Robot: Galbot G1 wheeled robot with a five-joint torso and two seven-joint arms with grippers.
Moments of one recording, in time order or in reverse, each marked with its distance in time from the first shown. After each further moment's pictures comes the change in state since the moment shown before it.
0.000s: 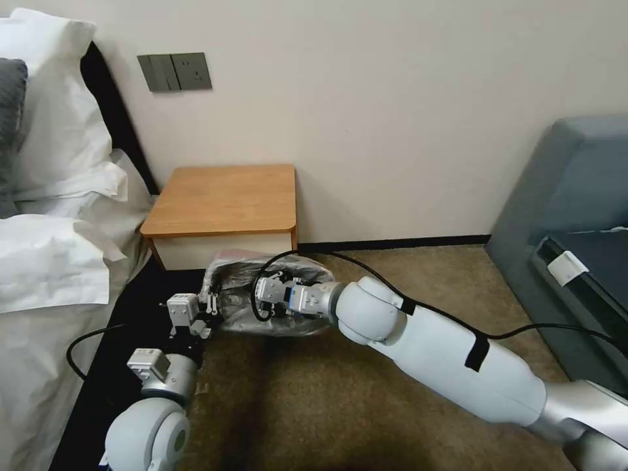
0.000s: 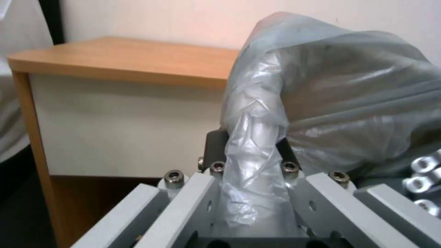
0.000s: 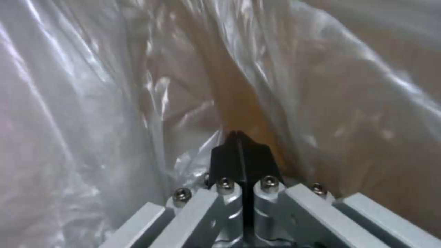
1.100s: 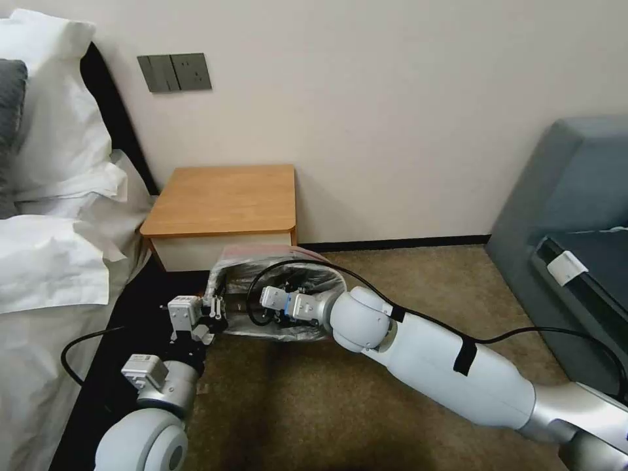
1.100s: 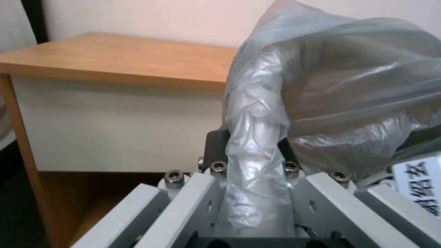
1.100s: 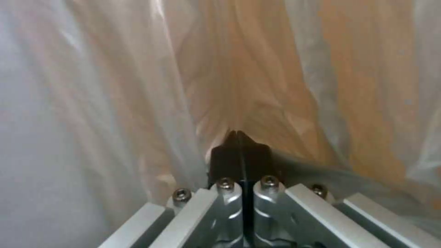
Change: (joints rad) left arm 0.080 -0.001 0.010 -0.124 -0.002 0.103 -0.012; right arm -0.005 -0.001 -0.043 -0.022 0.023 -0.102 0.024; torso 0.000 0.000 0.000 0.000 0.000
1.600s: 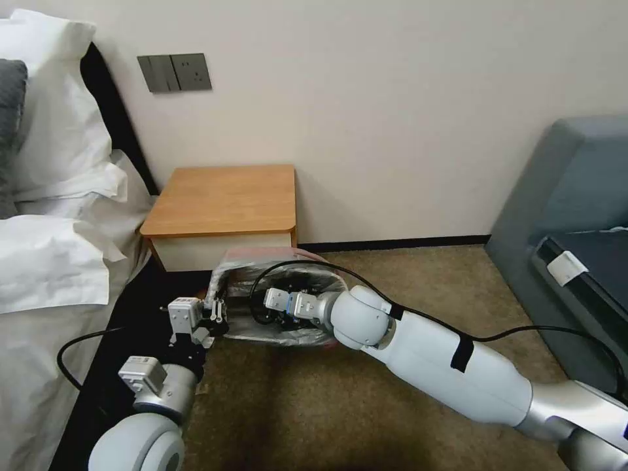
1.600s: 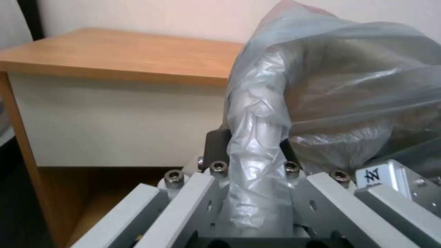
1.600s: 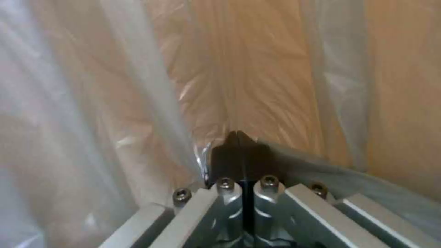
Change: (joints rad) left arm 0.016 -0.002 0.001 -0.029 0.007 0.034 -0.001; right arm -0.002 0.010 -0.004 -0.034 -0.026 -0.011 -0.015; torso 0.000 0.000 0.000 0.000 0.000
